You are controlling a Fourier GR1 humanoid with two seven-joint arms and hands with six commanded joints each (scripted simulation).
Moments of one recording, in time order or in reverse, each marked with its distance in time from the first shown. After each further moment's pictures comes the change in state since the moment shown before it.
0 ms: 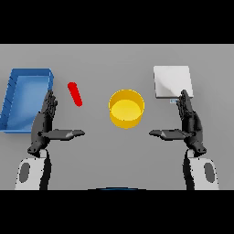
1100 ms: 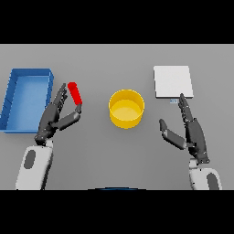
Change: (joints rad) left arm -0.136 0.061 -0.060 0.108 -0.120 -0.033 0.057; right arm 0.113 -0.079 0.105 -0.150 0.180 -0.001 -0.120
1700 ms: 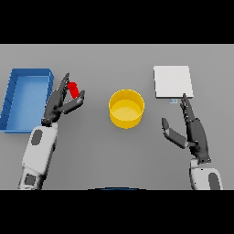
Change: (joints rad) left arm -0.257 0.005 0.098 0.386 -0.009 0.026 -0.098; right arm -0.004 0.002 -0.017 0.006 -0.020 0.000 0.032
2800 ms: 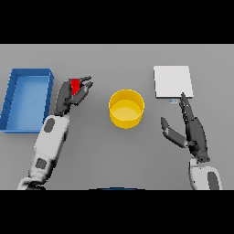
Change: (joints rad) left arm -0.181 -0.058 0.061 0.258 -0.026 0.111 -0.161; right arm -0.011 0.005 0.001 0.013 0.004 -0.002 -0.014
